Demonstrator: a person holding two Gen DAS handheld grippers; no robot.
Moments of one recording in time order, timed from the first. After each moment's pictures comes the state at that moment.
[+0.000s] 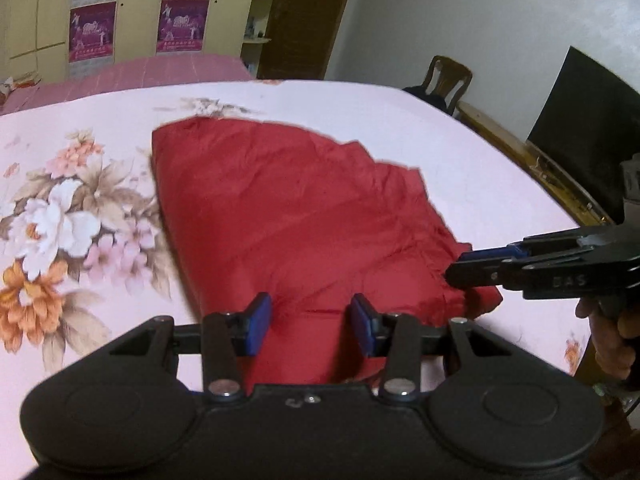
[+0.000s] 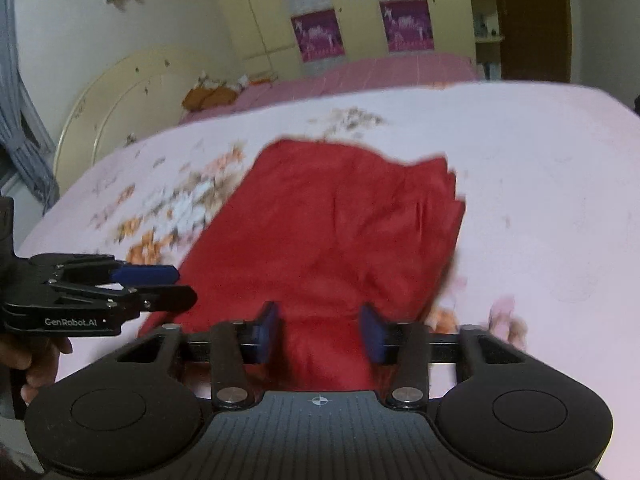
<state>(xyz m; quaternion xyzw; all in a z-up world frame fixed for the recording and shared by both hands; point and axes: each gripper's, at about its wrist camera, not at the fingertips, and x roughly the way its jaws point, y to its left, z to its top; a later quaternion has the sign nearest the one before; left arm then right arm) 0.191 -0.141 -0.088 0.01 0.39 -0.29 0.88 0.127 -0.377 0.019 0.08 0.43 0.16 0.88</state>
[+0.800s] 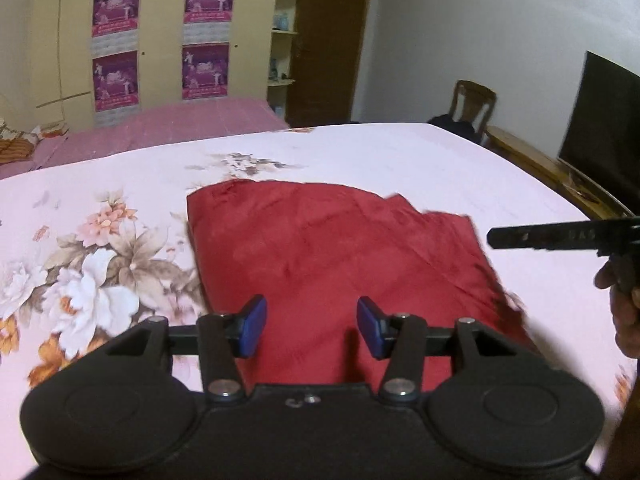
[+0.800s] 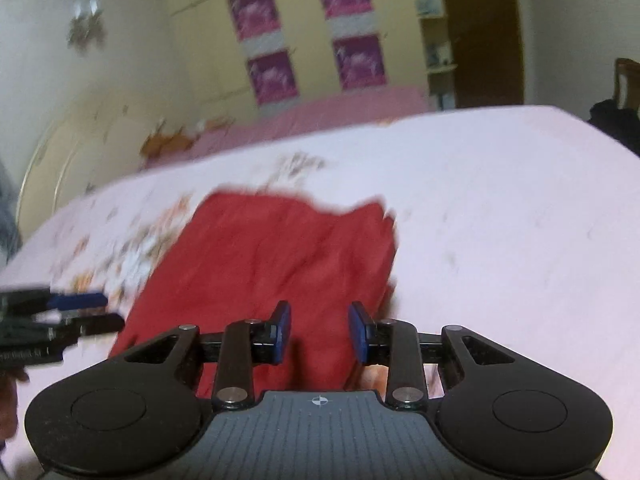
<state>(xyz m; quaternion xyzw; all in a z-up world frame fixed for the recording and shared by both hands) 0.236 -0.148 -0.074 0.04 0.33 -0.24 0.91 0.170 -0.417 0.019 0.12 0.35 0.09 0.93</state>
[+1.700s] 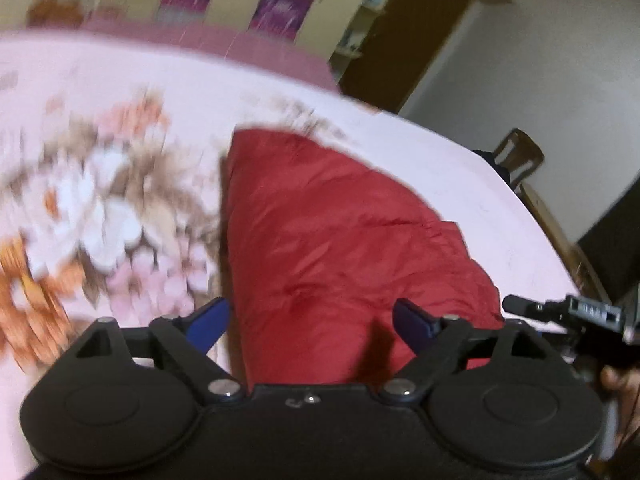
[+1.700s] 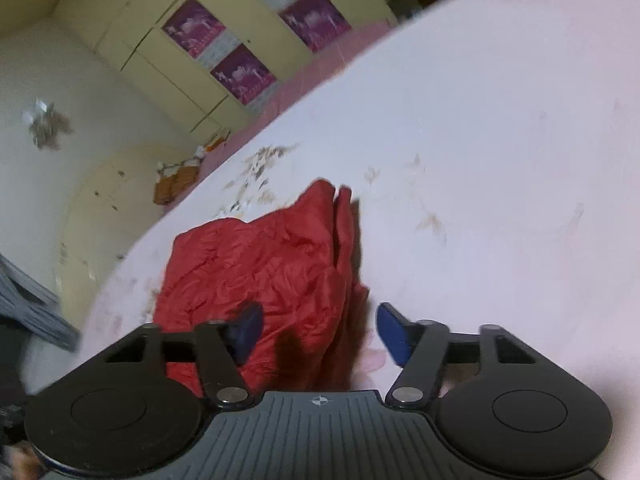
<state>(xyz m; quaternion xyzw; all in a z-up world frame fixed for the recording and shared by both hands) 0.295 -0.110 -0.113 -0.16 0.43 -0.19 0.87 0.222 -0.504 -0.051 0.35 0.42 0.12 0.83</state>
